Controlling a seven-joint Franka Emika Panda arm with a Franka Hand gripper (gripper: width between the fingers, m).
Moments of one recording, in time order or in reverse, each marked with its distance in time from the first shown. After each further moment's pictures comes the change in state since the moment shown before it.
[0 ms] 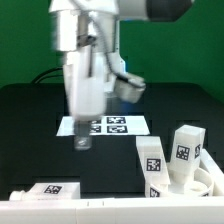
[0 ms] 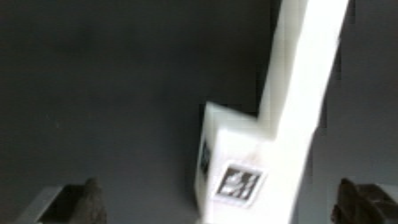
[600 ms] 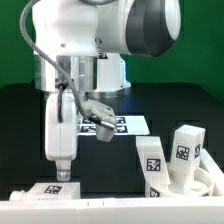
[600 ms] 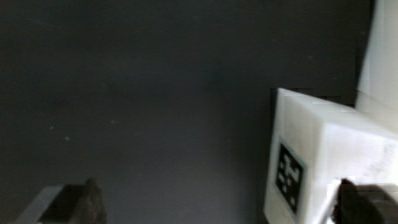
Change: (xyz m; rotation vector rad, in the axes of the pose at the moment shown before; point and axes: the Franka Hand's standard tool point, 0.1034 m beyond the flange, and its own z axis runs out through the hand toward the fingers) arm 0.003 0.023 0.045 -0.046 0.014 0.062
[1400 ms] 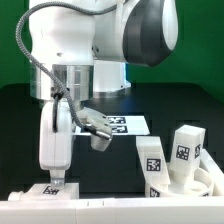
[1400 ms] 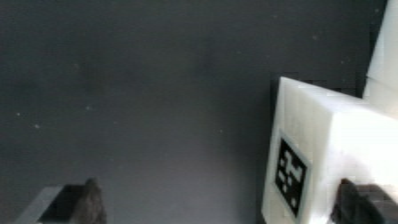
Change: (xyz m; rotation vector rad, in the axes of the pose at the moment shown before) arm 0.009 -0.005 0.007 0.014 0.026 -0.010
